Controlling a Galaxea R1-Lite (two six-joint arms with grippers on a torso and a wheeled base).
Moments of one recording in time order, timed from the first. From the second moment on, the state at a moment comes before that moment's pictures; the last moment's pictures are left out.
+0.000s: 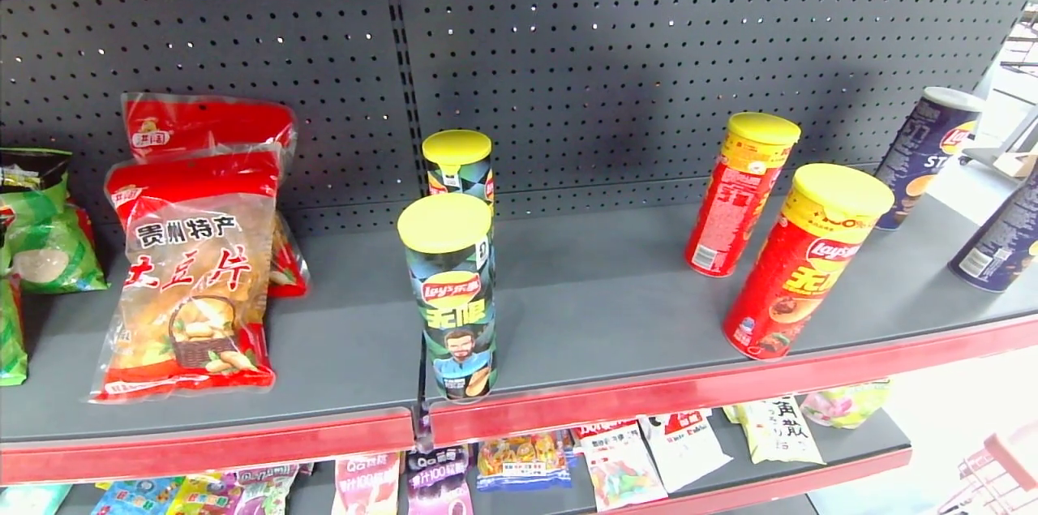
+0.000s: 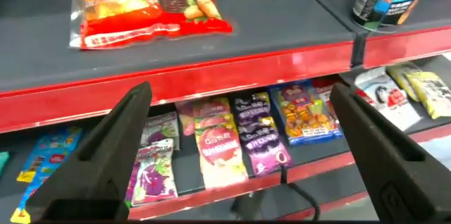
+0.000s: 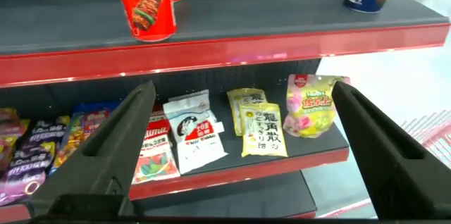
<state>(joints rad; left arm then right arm) -0.15 0.09 0.00 0.01 0.02 -0.02 0.00 0.00 -0.04 0.03 -0.06 -0.04</state>
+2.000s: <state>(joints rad) -0.01 0.00 0.00 0.01 -0.04 -0.01 0.00 0.00 -0.03 0.02 -0.03 -0.02</state>
